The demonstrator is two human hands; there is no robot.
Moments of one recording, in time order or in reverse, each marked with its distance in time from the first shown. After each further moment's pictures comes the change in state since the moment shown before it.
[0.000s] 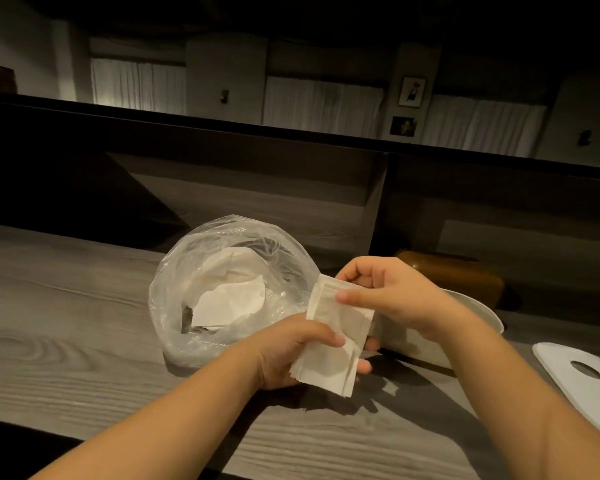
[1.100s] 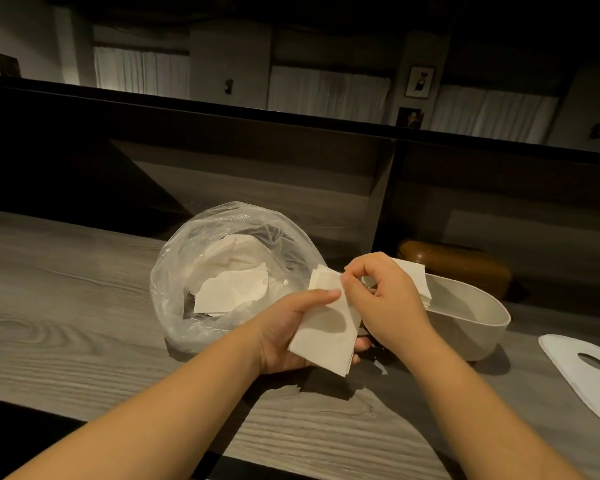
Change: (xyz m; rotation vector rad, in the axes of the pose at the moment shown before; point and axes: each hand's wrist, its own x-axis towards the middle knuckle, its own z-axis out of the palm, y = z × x) left_hand 0.002 0.003 -0.008 -0.180 0.131 -0.071; right_hand 0.002 0.021 0.048 -0.202 0.467 -0.080
